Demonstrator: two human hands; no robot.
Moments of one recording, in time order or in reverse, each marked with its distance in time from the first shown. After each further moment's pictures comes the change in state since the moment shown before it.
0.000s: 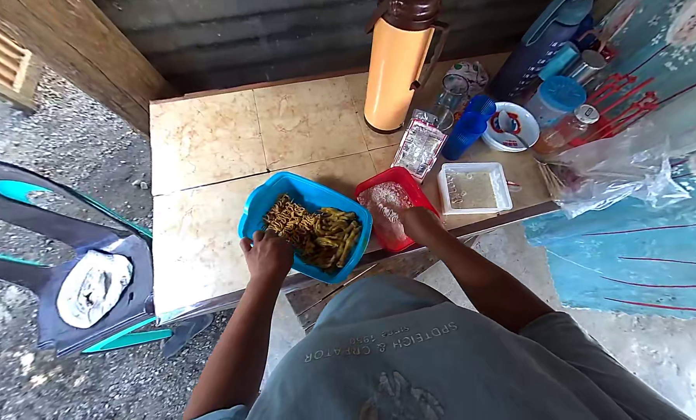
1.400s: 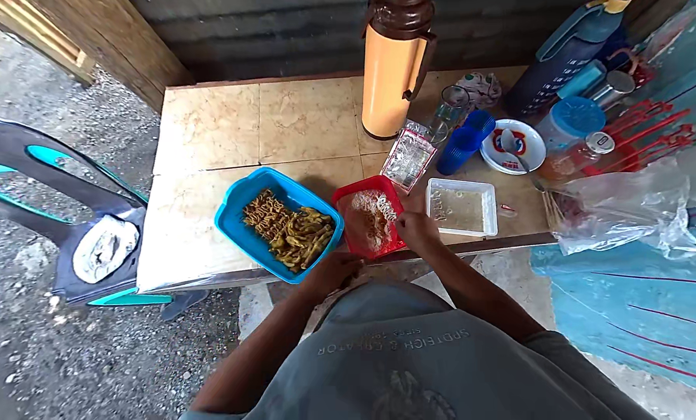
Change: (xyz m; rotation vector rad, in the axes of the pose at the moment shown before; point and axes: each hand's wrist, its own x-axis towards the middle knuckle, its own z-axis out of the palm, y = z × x) left_hand -0.069 0.167 -0.024 -1.081 -0.567 0.130; right_hand -0.001 0.066 -0.030 0.219 0.036 -0.039
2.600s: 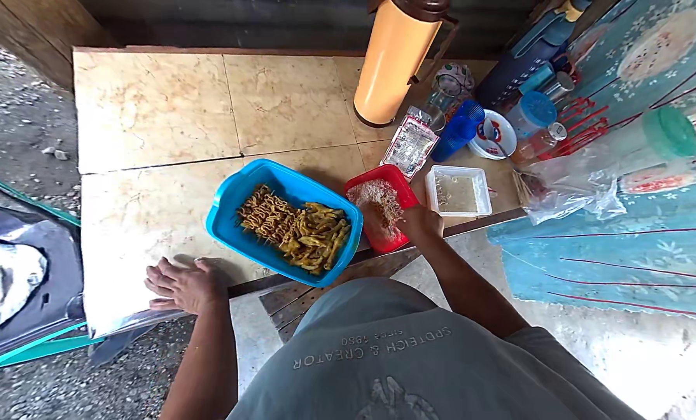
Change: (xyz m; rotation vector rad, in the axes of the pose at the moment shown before) left_hand 0.026 -0.226 -0.207 0.342 1.297 -0.417; right_hand -0.002 -0.067 0.031 -0.261 0.031 0.399
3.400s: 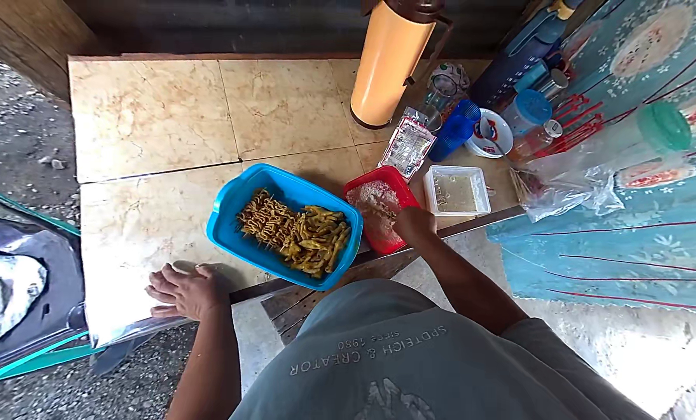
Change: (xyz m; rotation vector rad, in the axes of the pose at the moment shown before) left_hand 0.001 0.000 0.002 0.044 -0.008 0.013; right_hand -0.003 -0.016 -0.005 -0.093 -0.088 -0.008
